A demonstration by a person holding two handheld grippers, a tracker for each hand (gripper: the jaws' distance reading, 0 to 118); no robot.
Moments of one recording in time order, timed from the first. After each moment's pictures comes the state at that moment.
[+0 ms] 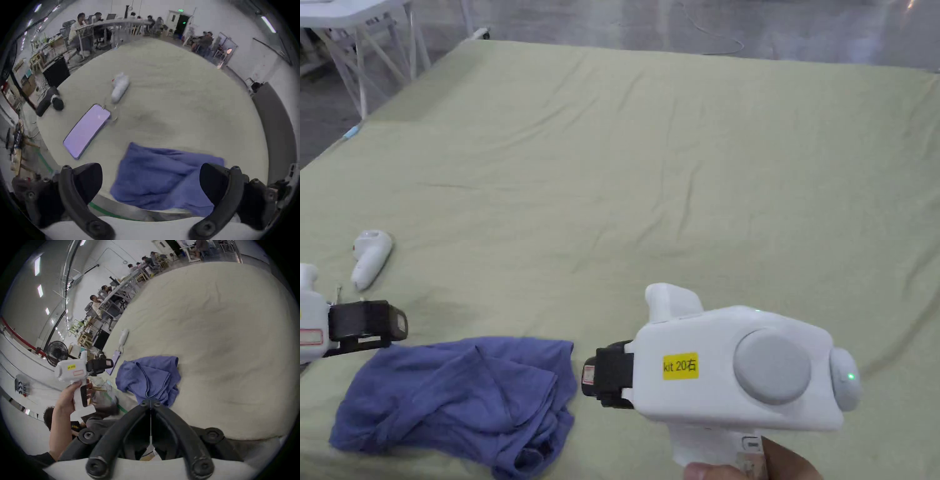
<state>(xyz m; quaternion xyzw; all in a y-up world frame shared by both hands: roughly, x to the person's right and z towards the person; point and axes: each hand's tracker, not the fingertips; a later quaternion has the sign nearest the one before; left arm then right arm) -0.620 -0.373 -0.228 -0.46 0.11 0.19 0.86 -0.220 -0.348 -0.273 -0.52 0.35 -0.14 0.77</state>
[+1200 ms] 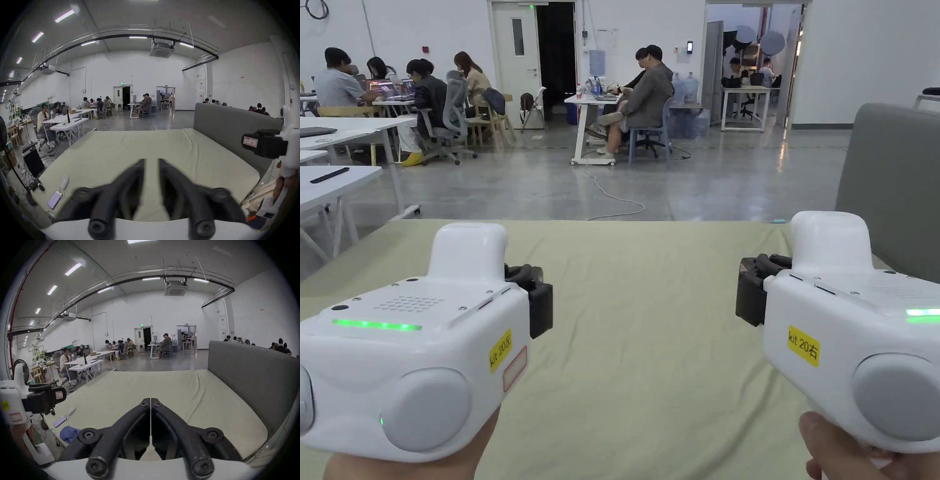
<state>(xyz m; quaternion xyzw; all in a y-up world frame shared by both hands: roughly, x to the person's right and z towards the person) -0.243 -0.159 -0.166 -0.11 -0.04 0.00 0.99 0.028 -0.152 -0.185 -0.12 0.10 -0.01 0.99</state>
